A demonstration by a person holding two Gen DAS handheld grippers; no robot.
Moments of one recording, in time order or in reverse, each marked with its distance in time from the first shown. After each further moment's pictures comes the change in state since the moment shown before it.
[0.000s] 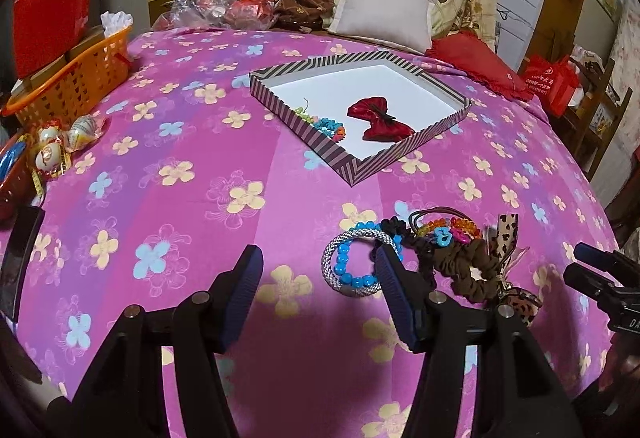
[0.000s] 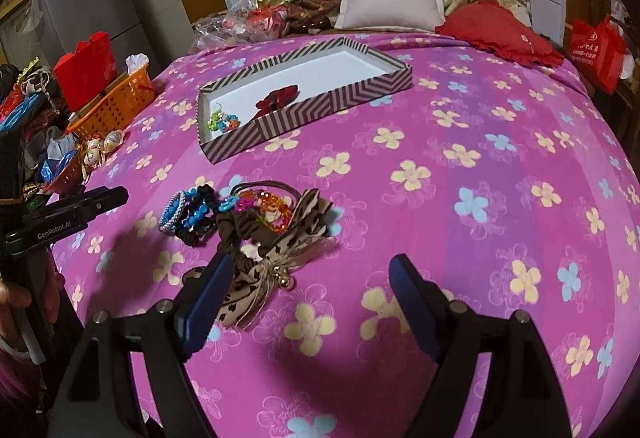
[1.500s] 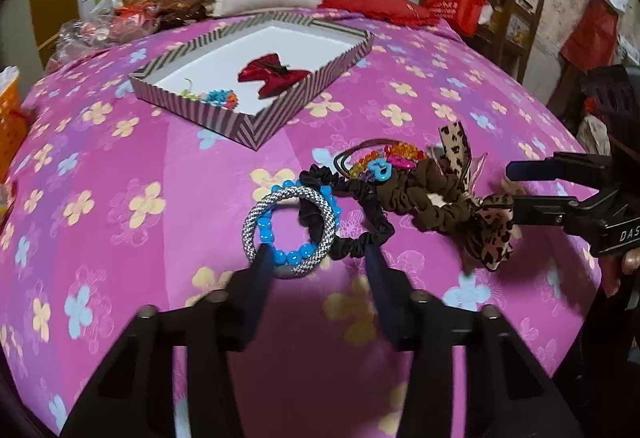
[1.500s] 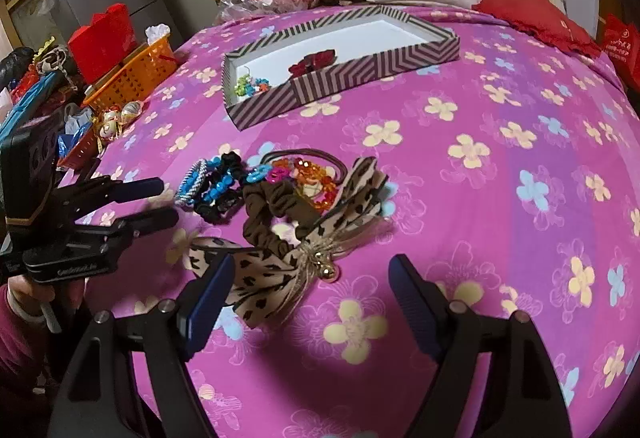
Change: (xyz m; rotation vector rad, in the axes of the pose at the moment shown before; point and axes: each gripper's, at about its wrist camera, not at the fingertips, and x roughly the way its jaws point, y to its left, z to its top) left arm 0.038 -0.026 -0.020 0.346 0.100 -0.247; right arm 0.042 0.019 -0.007 -0.032 0.098 0.093
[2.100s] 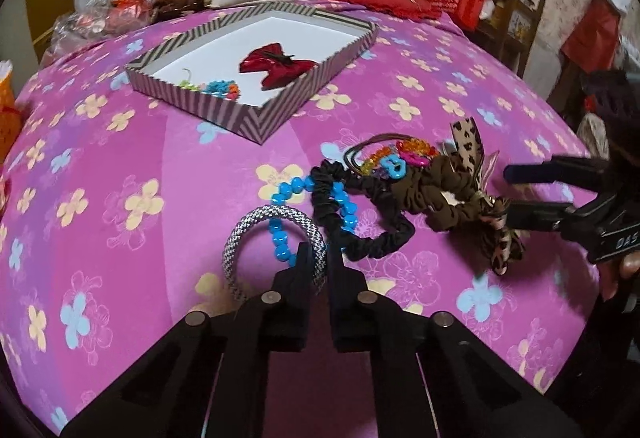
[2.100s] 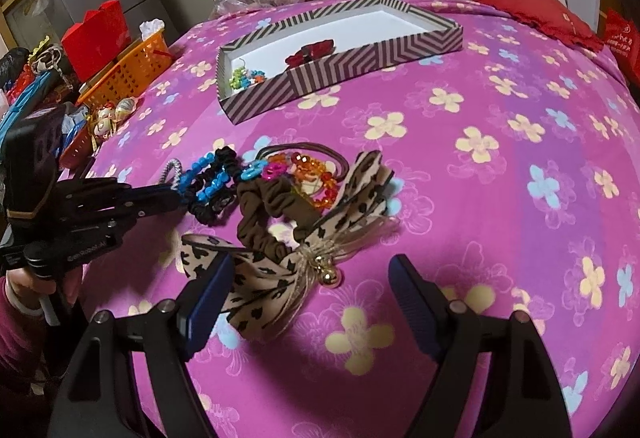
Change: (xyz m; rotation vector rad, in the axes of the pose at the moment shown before) left arm 0.006 0.012 0.002 -0.025 0.013 -0.015; right arm 0.017 0.001 0.003 0.016 0.024 0.010
